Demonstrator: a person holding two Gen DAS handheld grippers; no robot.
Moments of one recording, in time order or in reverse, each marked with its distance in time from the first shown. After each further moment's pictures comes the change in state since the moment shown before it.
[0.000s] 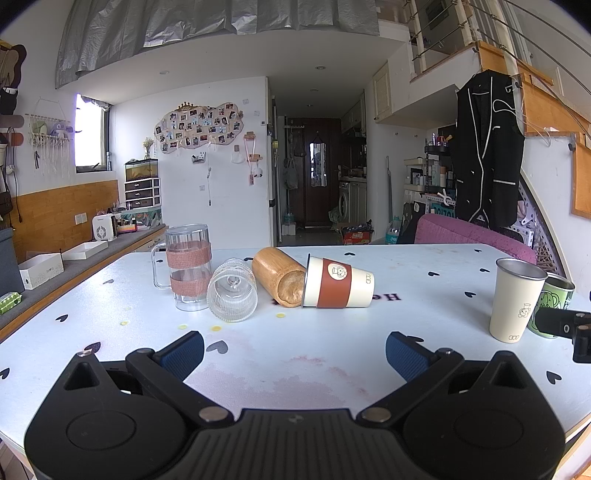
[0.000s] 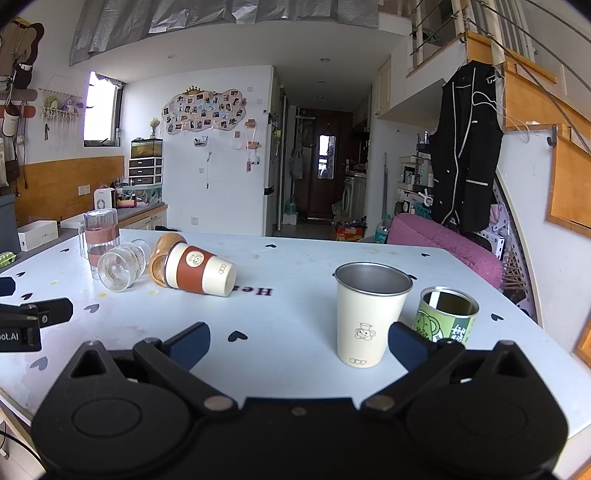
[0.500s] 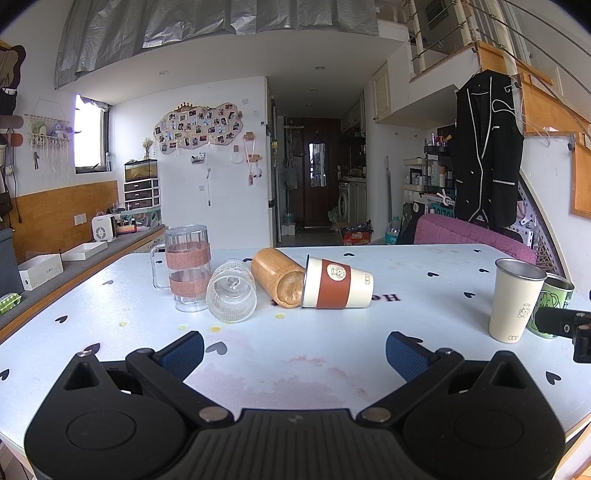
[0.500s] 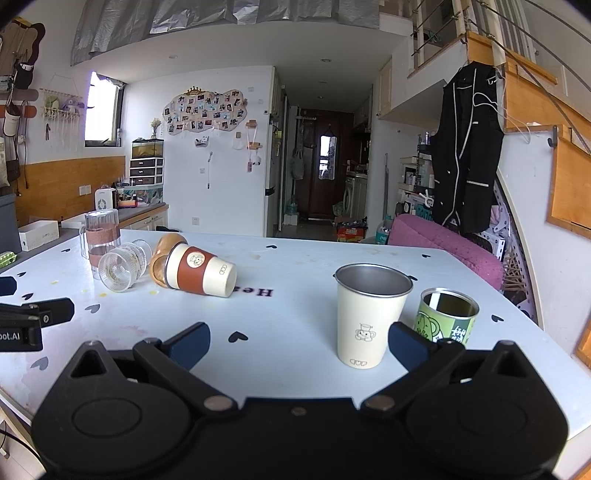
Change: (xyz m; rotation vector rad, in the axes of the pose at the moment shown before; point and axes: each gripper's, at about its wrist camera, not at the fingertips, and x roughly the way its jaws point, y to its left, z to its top) left arm 0.000 0.000 0.000 0.000 0.001 0.000; right arm 0.000 0.001 0.000 -0.005 -0.002 0.002
